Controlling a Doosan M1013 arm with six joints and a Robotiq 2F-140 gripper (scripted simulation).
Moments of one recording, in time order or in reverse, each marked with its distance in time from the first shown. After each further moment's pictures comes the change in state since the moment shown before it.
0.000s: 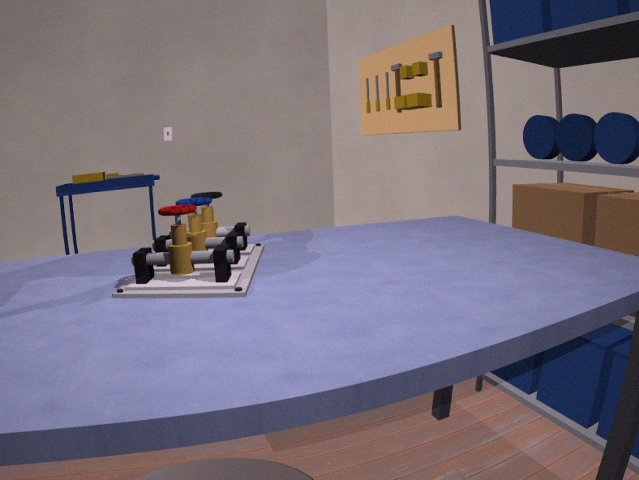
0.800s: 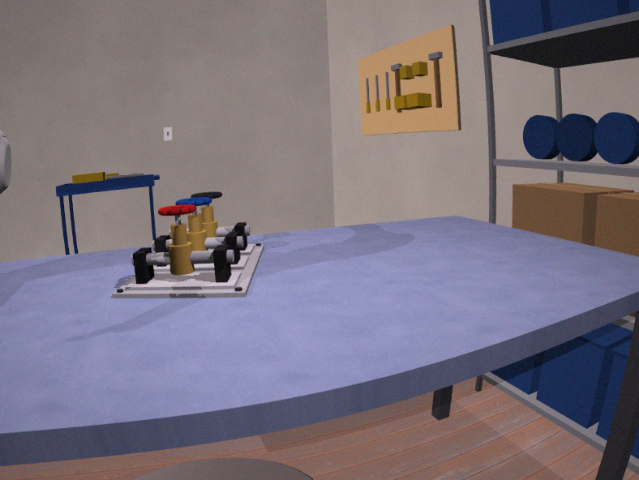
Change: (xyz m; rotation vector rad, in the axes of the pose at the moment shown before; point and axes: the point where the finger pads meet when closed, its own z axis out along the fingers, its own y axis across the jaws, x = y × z) arm -0.061 0.155 0.048 0.167 0.174 -1.375
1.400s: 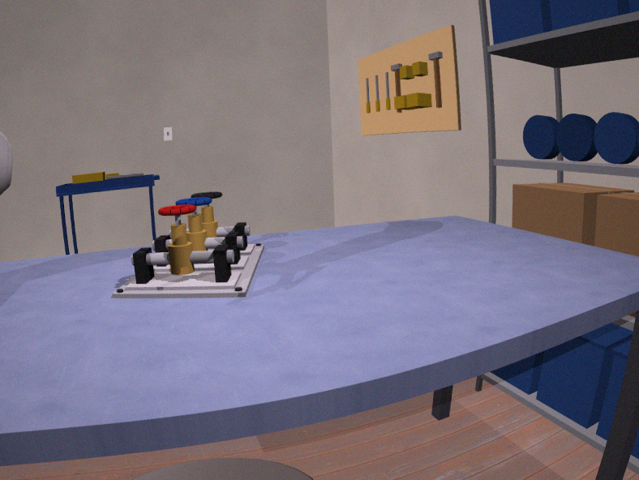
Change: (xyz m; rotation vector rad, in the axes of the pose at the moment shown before) arm -0.138 0.026 0.030 -0.003 0.130 -0.994
